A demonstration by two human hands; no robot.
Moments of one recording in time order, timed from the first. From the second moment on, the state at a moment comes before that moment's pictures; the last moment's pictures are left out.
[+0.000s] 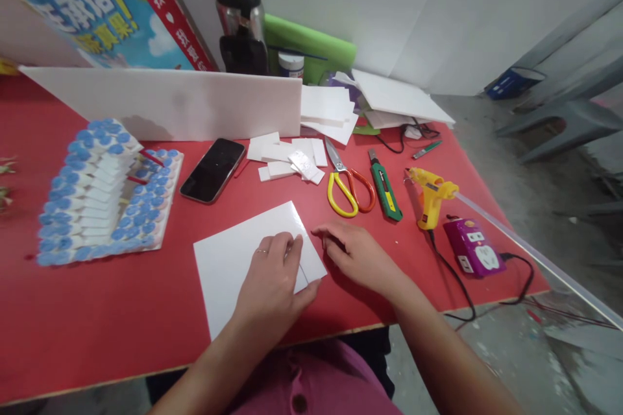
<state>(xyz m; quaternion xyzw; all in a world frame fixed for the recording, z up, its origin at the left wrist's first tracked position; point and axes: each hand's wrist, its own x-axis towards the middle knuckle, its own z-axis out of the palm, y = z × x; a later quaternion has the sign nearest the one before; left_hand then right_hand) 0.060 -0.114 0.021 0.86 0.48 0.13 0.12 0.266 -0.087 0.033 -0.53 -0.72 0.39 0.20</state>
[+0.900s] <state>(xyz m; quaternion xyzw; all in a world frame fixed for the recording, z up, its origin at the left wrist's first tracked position) 0.063 -0.113 0.023 0.85 0.49 0.08 0.18 0.257 -0.083 0.039 -0.53 -0.76 0.36 0.11</state>
